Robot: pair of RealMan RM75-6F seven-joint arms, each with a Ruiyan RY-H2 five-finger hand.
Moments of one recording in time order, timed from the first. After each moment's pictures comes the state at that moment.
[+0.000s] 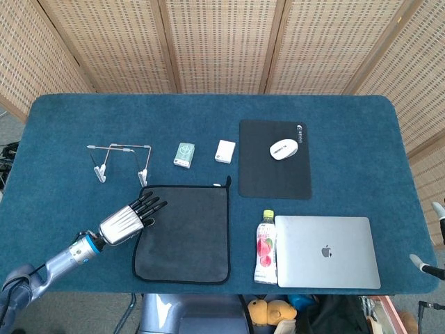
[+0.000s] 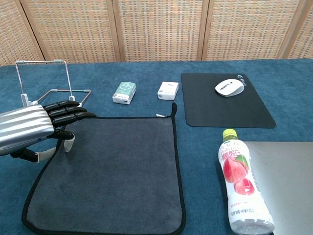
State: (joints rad) left arm -0.58 -1.78 0.25 -0.48 1.89 1.47 -0.20; right arm -0.02 -0.97 0.10 -1.69 -1.43 1.55 0.05
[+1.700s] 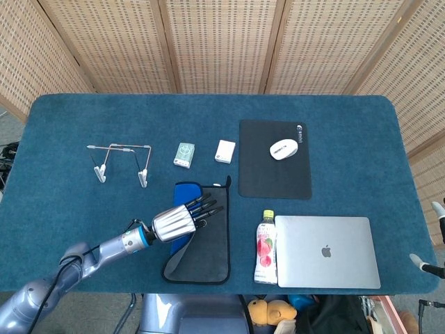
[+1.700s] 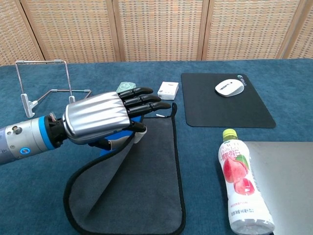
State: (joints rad) left arm -0.83 -1.95 0.18 -0.50 1.92 1.44 -0.10; right arm -0.01 -0.96 0.10 -1.69 -1.41 1.51 0.06
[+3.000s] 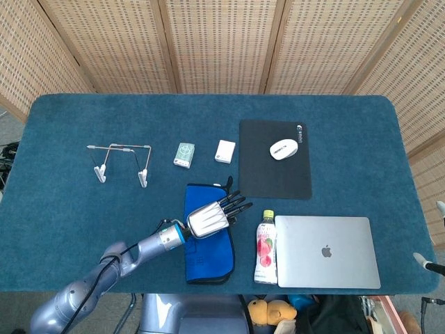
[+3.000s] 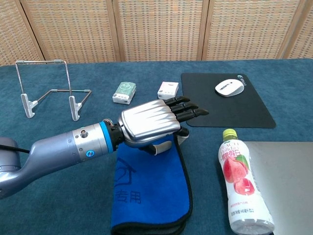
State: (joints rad) left arm -0.98 -2.17 0.11 -0.37 1.82 1.23 -0.12; right arm 0.00 -0.96 0.11 -1.67 -1.36 1.48 0.07
